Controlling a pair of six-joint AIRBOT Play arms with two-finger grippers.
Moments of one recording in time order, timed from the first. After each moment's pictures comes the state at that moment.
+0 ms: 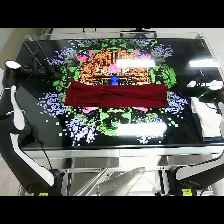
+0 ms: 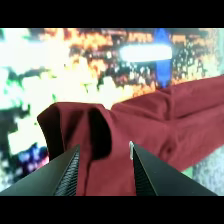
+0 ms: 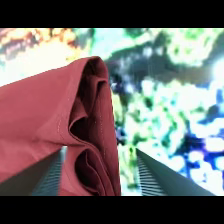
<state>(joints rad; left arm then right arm) 0.26 -2.05 2.01 0.70 -1.38 -1.21 -0.45 -1.74 1.28 -0.64 0.95 0.89</state>
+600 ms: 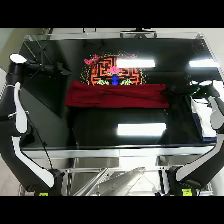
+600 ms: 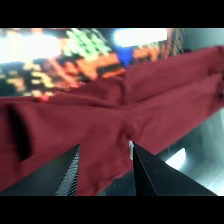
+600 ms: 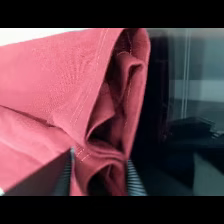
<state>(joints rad) 0.14 -1.98 1.99 0.70 -1.41 -1.22 -0.38 -1.96 1.48 -0.70 1.18 0.93</state>
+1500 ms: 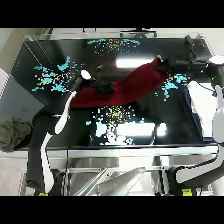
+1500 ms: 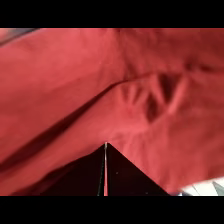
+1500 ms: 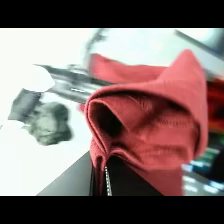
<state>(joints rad) -0.37 -2.21 1.99 0.83 -1.07 -1.43 -0.20 -1.69 1.65 -0.30 1.43 1.05</state>
